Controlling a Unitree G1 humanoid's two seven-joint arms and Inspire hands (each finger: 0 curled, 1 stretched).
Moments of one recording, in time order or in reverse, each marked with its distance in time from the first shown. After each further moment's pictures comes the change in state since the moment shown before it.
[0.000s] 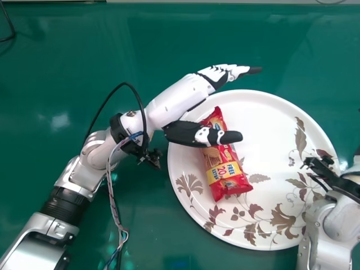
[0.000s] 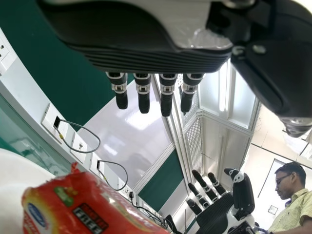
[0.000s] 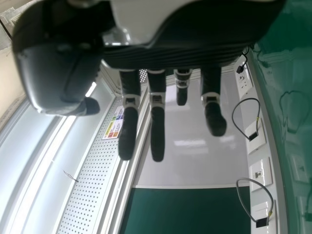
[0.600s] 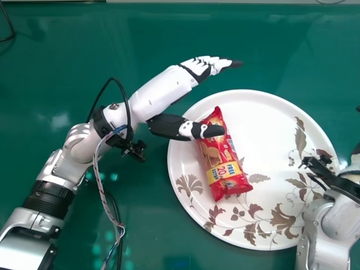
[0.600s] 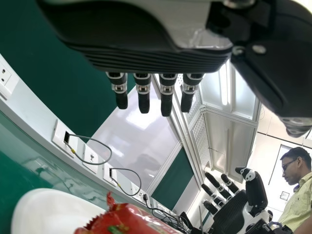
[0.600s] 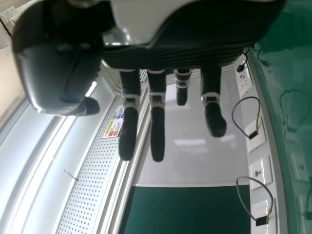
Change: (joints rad) left arm -0.024 0.082 0.044 0.023 0.026 -0.036 0.021; right arm -0.007 0.001 0.007 0.010 0.006 -0.004 0.005
